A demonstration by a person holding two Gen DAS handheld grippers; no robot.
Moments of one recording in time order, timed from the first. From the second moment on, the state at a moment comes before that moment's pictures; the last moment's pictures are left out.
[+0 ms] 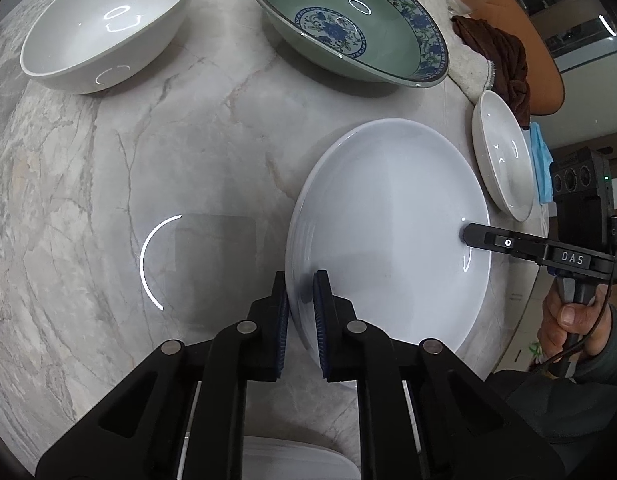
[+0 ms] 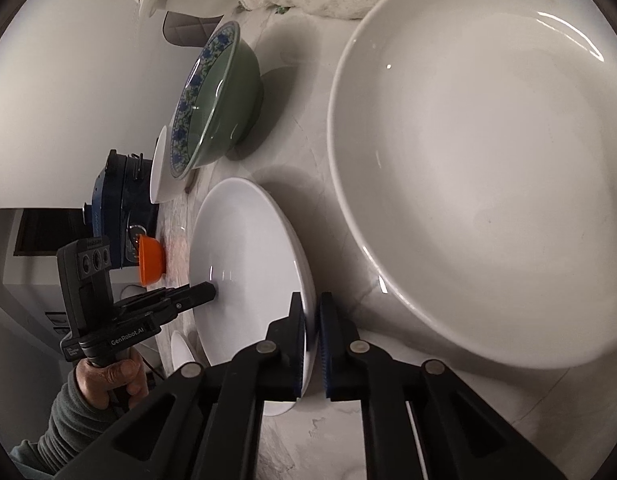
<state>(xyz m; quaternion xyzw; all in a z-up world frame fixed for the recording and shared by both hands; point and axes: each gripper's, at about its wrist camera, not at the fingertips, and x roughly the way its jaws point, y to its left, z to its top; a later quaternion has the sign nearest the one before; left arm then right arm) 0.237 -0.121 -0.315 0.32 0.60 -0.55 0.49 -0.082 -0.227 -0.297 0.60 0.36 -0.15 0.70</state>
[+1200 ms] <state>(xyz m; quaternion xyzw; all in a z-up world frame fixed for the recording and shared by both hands) 0.264 0.005 -0.214 0.21 0.59 -0.51 0.58 -0.027 -0.190 -0.212 0.53 0.40 -0.09 0.74</state>
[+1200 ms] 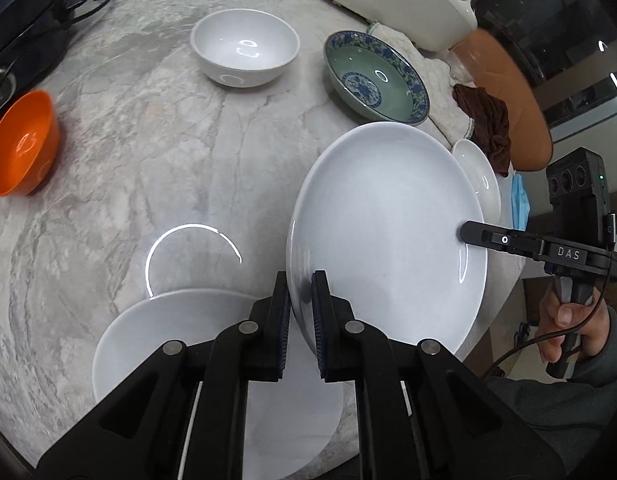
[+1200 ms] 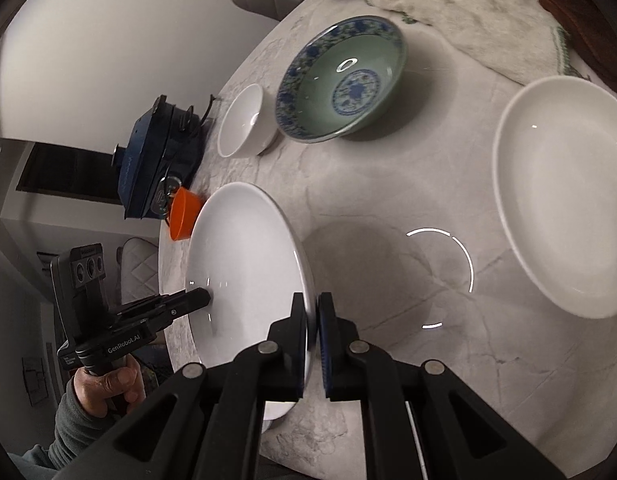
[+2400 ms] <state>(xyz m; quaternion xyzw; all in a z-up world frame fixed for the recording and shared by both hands) 0.309 0.224 -0.291 0.10 0.66 -0.39 0.64 0.094 -0.056 -0.260 0.44 0.52 0.01 0.73</state>
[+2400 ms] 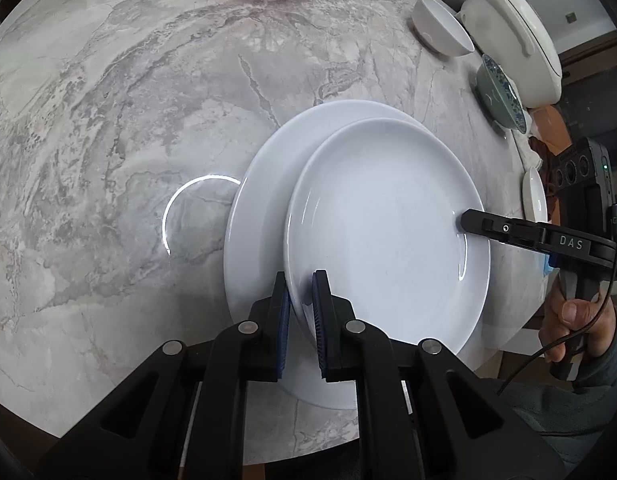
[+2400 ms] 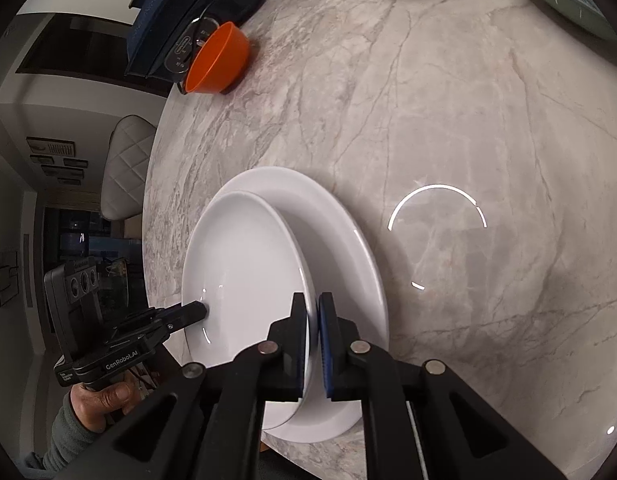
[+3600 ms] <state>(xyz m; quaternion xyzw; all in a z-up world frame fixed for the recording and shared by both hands) 0.300 0.205 -0.295 0.14 0.62 -0.39 0.67 0.098 -0.027 -0.251 0.30 0.55 -0.02 0.78</state>
